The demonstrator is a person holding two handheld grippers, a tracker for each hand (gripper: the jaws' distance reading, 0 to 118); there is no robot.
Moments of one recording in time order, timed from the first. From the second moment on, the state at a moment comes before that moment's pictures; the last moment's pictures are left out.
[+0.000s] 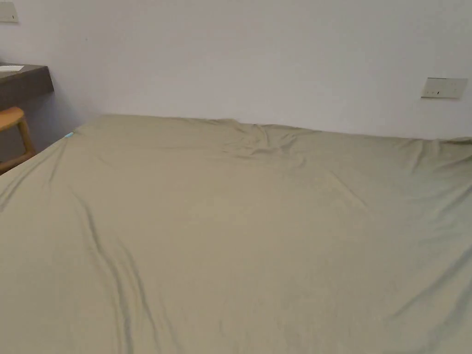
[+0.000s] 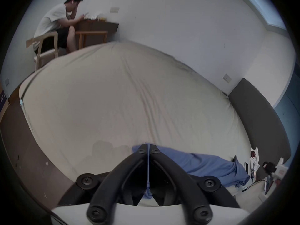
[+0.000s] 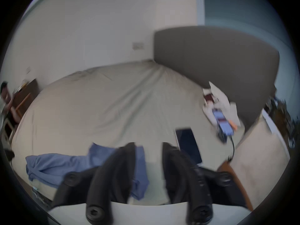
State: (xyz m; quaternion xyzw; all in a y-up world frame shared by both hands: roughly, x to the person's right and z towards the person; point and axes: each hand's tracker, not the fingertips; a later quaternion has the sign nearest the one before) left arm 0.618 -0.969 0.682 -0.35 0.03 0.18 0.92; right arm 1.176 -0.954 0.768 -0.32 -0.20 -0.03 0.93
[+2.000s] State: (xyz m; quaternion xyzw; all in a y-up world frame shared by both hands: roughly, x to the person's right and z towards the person) left arm 0.580 -0.978 0.640 -0.48 -0.03 0.27 0.83; right arm 1.108 -0.974 0.718 -0.35 -0.04 -0.12 0.93
